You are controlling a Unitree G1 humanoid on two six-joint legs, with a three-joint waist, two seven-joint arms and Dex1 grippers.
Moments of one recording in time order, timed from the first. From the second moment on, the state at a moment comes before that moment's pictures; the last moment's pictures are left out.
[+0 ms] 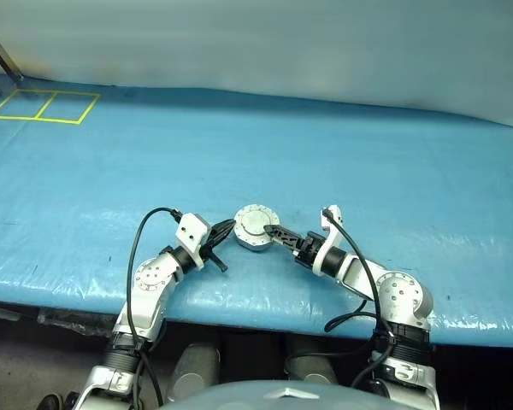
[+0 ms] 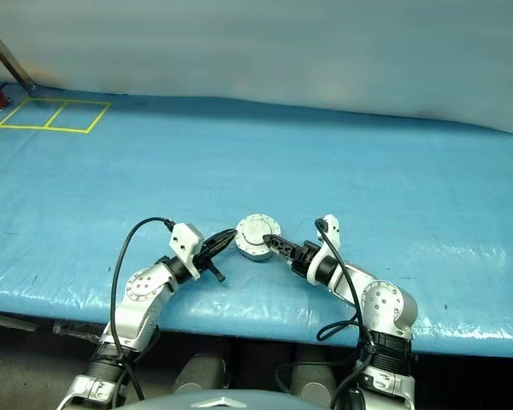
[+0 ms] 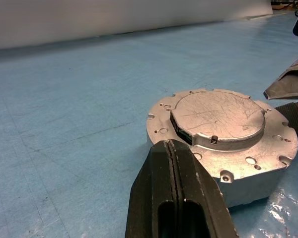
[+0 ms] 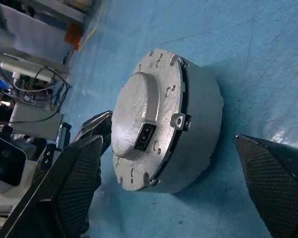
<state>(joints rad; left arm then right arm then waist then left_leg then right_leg) -0.10 0.23 -0.14 0.12 -0.16 -0.05 -0.64 -0.19 0.00 -0.33 -0.13 0.78 1.20 0.37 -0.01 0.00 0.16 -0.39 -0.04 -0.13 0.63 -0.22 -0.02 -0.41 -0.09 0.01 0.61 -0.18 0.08</state>
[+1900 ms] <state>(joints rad) 0.01 -0.03 0.17 -0.06 -0.93 0.43 -0.57 -0.25 0.11 -0.41 -0.09 1.31 1.09 0.06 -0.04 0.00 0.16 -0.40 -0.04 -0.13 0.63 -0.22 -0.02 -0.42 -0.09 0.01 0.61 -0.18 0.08</state>
